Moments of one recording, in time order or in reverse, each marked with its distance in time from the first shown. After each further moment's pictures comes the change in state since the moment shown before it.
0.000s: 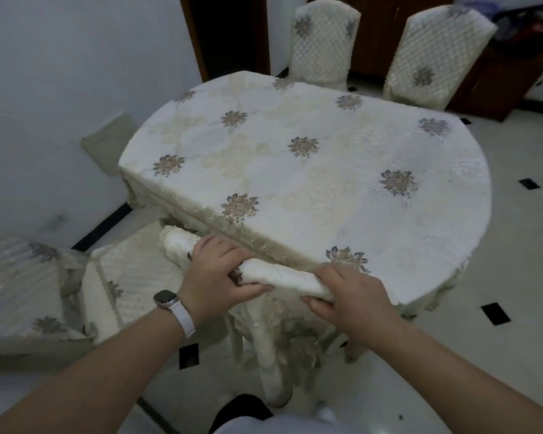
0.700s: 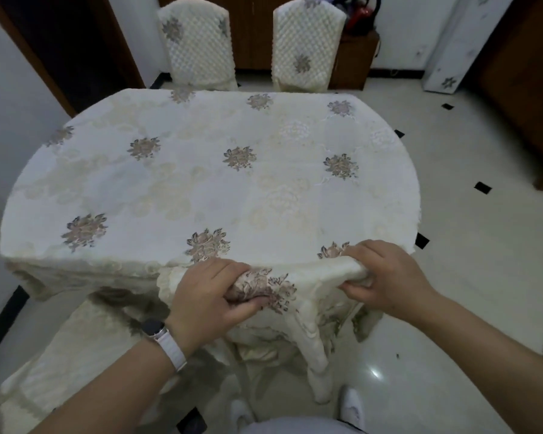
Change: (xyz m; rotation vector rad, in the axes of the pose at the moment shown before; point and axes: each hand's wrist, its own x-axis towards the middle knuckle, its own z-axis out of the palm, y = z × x) left_hand 0.073 -0.117 -0.001 -0.237 -0.170 0.361; right_hand 0.051 -0.017 0.002 -0.161 0.014 0.324
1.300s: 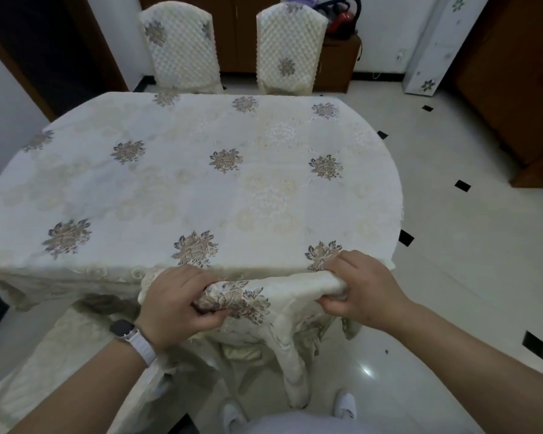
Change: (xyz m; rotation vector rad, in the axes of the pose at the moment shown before) left_hand -0.017 -0.042 0.001 -0.024 -0.015 0.145; right_hand -0.014 -0.020 0.010 0.000 0.016 0.034
